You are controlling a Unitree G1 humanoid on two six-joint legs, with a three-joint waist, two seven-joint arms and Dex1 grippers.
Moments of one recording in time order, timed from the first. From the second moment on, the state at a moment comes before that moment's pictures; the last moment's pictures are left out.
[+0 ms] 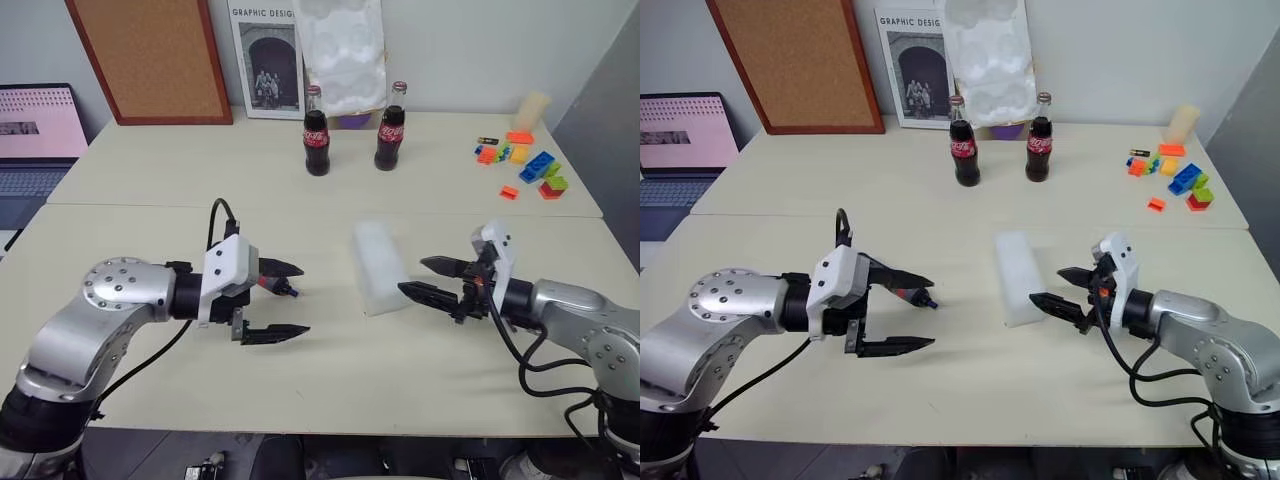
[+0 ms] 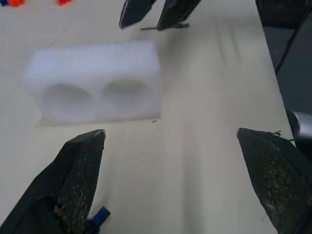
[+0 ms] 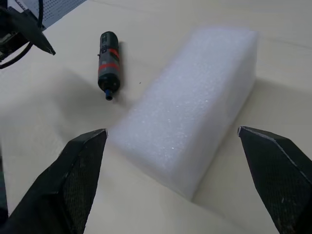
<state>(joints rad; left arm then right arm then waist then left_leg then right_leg) -0.29 0.89 0.01 -0.46 -0.55 0.53 -1.14 -0.29 -0.64 -0.13 -0.46 0.88 1.06 0.55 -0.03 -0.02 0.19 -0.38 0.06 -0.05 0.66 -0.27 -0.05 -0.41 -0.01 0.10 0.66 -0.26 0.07</state>
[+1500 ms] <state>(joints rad) -0.61 0.47 -0.28 -0.30 -0.45 0.48 -1.03 -0.16 -1.03 -0.22 -0.32 0.48 0.92 0.40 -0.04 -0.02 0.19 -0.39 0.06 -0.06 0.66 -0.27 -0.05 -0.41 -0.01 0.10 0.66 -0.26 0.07</state>
